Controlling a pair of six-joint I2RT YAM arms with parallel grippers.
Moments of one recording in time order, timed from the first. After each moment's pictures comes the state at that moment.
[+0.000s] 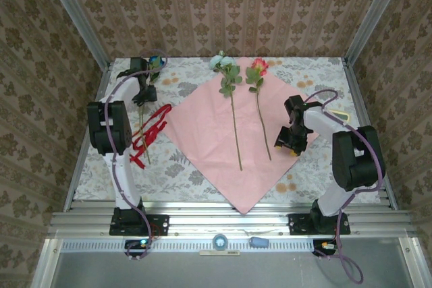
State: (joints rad) left arm -0.04 2.14 1.70 -0.69 -0.10 -0.10; right arm 0.15 1.67 1.03 -0.93 -0.14 0.62
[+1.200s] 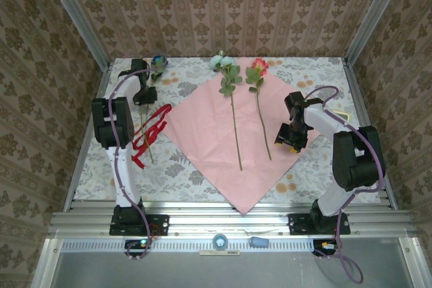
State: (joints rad) left arm -0.02 2.28 1.82 -0.77 -0.04 -0.09; right arm 0.15 1.67 1.08 -0.96 -0.14 0.62
